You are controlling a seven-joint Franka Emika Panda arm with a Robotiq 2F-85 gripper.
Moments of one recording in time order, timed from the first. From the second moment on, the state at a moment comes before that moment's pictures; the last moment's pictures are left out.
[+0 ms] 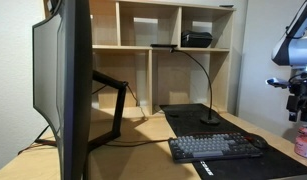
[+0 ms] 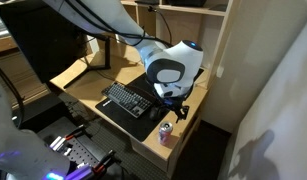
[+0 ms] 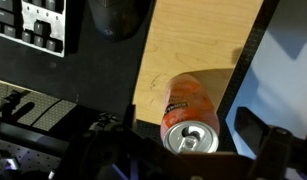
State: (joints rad) arm -0.27 0.26 -0.33 -2.17 0.16 2.26 2.19
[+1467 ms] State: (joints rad) arm -0.28 0.27 -0.38 -2.17 0.09 2.14 2.37
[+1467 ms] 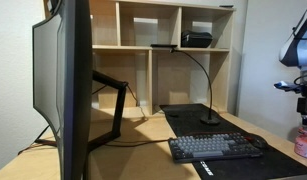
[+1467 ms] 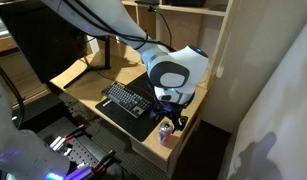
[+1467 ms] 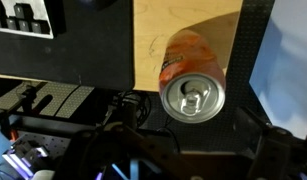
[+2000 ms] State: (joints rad) arm -0.28 0.27 -0.38 -2.16 0.09 2.17 2.42
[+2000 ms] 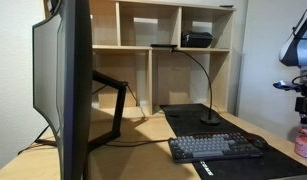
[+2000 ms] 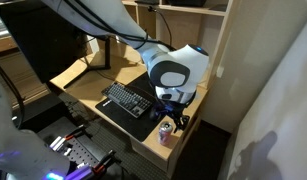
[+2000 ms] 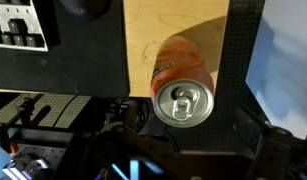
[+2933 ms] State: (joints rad) arm -0.27 0.48 -0.34 -2.07 0.14 2.23 2.48
